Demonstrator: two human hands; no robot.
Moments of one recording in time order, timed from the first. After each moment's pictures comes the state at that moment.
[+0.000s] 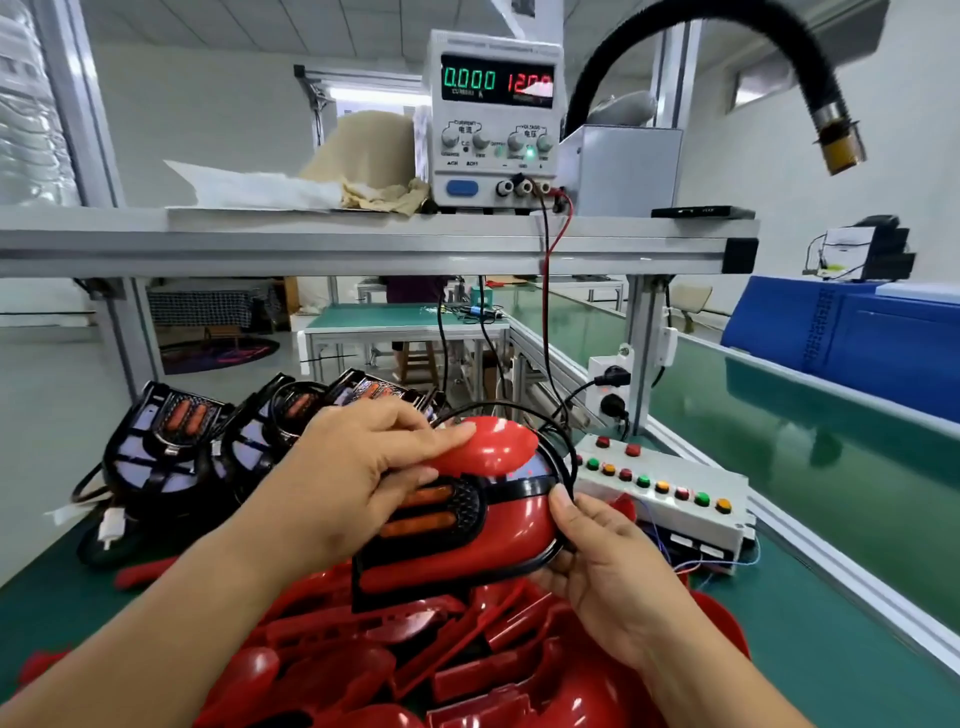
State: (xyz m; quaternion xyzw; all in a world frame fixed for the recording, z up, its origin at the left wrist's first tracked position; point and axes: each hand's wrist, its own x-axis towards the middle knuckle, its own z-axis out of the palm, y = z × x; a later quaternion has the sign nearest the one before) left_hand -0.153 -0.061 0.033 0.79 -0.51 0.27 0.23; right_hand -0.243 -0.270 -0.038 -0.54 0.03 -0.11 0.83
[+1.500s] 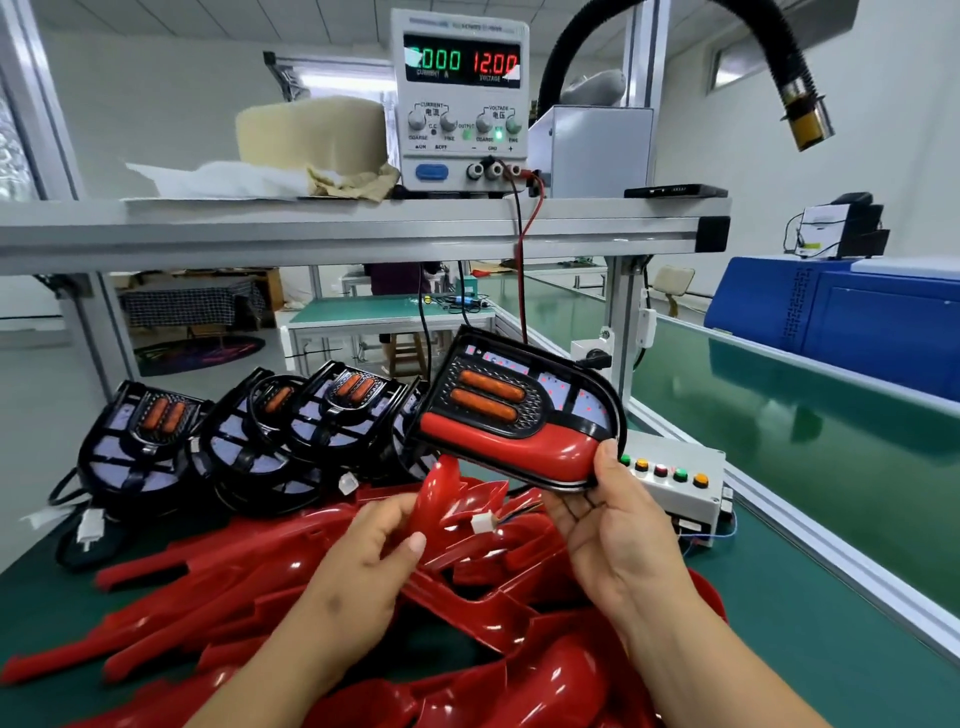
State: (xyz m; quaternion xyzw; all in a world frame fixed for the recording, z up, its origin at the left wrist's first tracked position) left_hand -0.175 -0.081 -0.059 0.78 -0.31 -0.02 0.55; right_hand -0.228 -0.288 -0.044 -0.35 0.06 -0.27 0.90
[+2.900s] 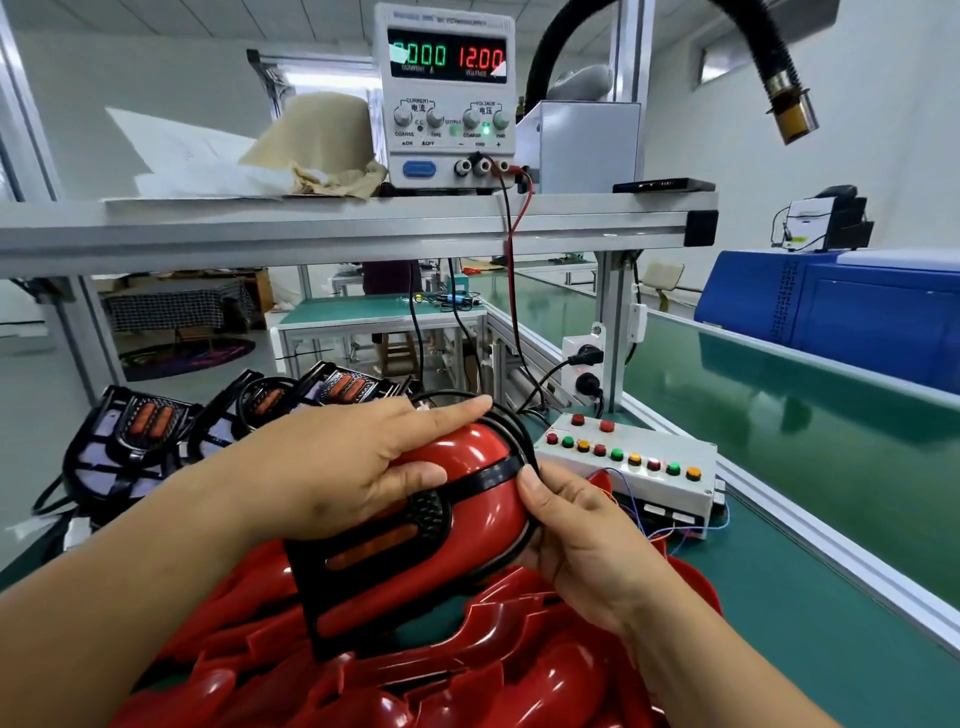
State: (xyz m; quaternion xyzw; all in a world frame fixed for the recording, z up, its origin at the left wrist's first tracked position) left_hand -0.155 -0.078 0.059 0.84 -0.53 0.11 0.04; right_hand -0.251 -0.274 -0.032 -0.55 -0.08 -0.07 0.83
